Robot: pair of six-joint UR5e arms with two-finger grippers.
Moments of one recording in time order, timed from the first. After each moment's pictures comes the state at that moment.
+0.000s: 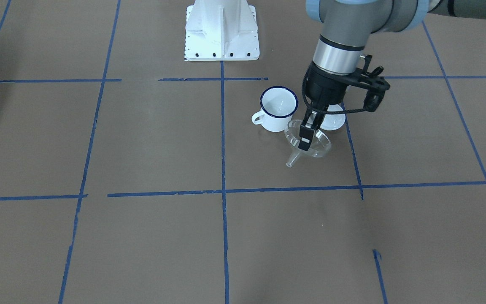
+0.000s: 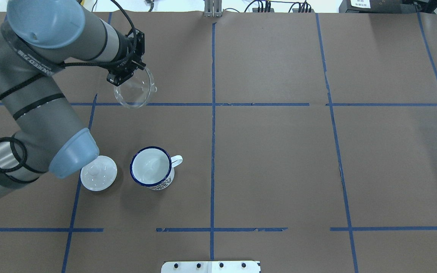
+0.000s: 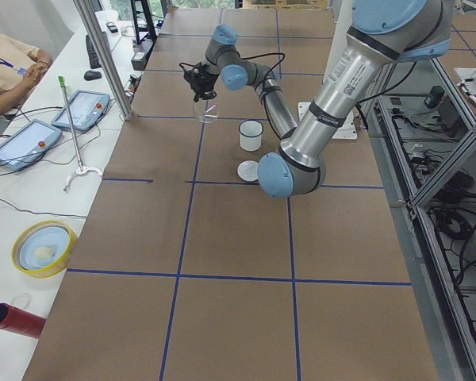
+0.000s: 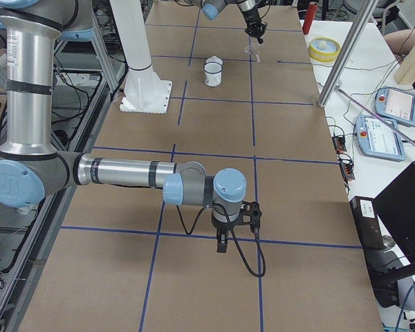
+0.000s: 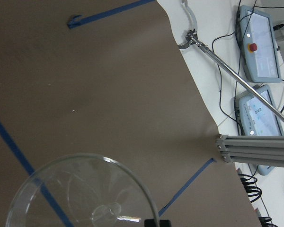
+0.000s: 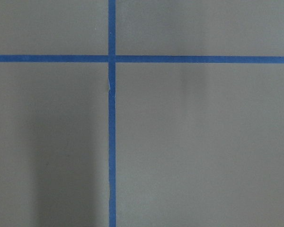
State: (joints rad) left arm -0.75 -2.21 -1.91 -1.52 -1.78 -2.12; right arm 1.57 -1.68 1.66 -1.57 2.29 0.01
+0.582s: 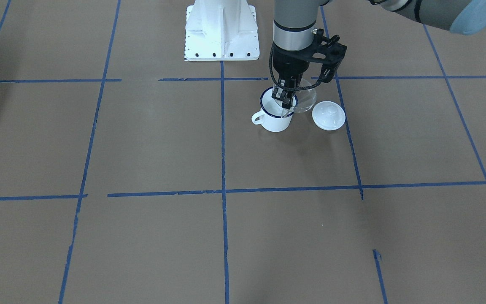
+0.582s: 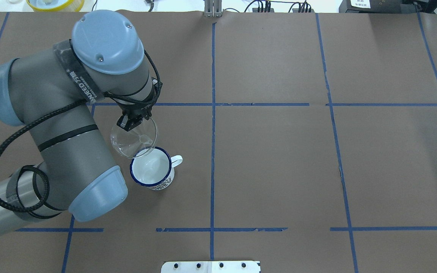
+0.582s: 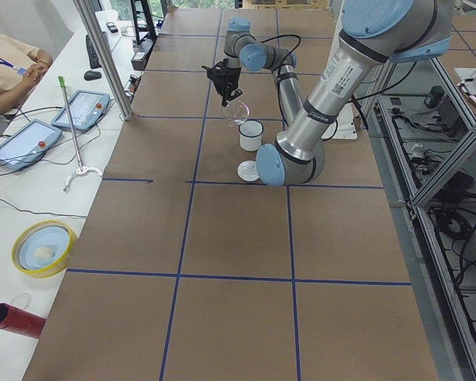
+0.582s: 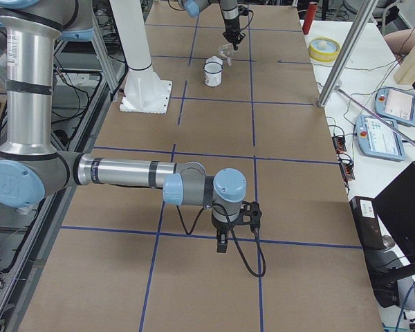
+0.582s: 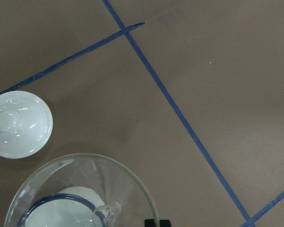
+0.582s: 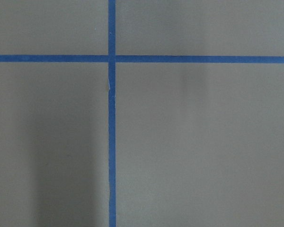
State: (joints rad) left arm -0.63 -2.34 -1.94 -1.09 -1.83 -2.11; right arm 1.57 -1.68 1.66 -1.57 2.29 0.01
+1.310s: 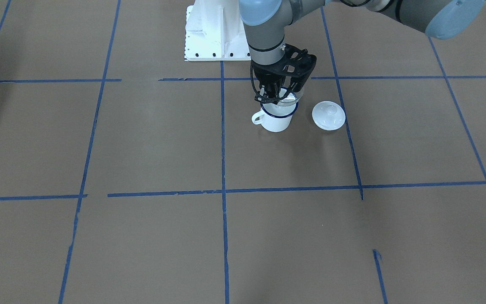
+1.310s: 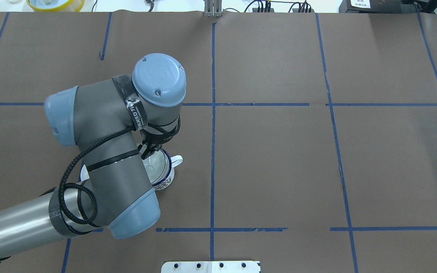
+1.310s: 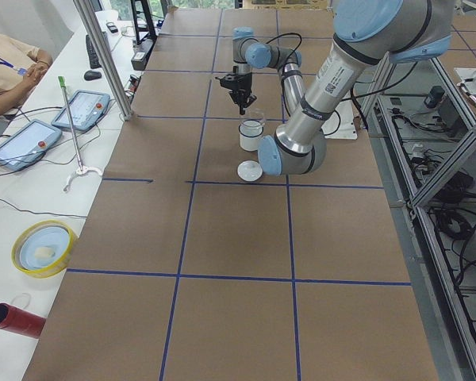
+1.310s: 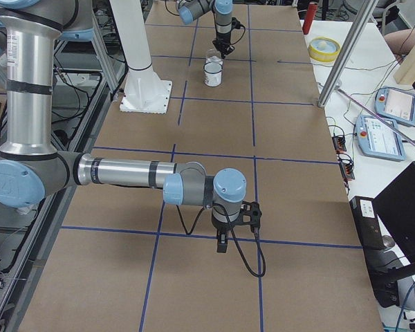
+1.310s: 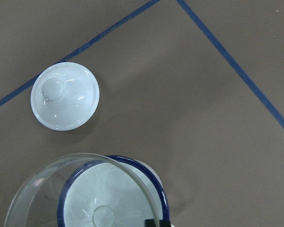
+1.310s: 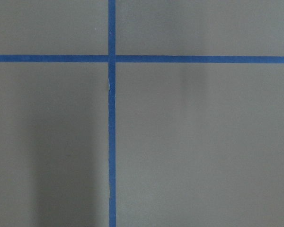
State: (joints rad) left arm -0.53 -2.36 -1.83 -1.03 -1.85 -2.07; right arm 1.57 -1.68 1.66 -1.57 2.29 0.01
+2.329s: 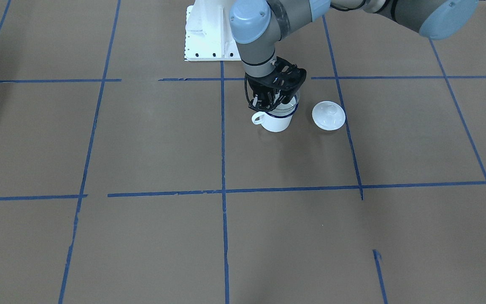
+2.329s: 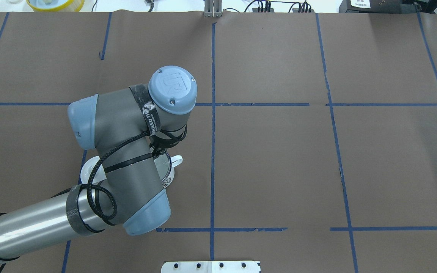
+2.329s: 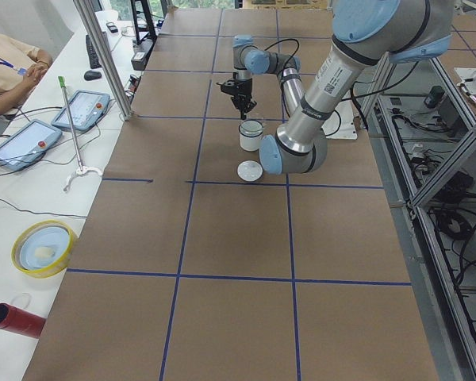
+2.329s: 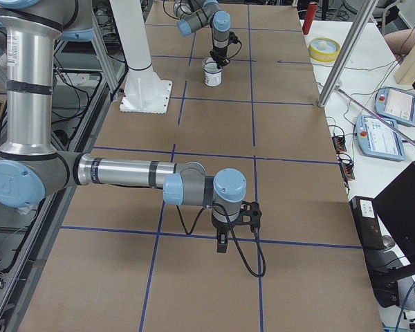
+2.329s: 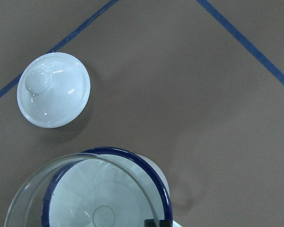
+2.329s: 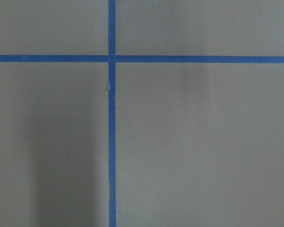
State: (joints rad) left arm -0.51 -2.37 -1.75 -1.09 -1.84 -2.02; right arm 1.57 -1.68 1.66 -1.57 2.29 0.01
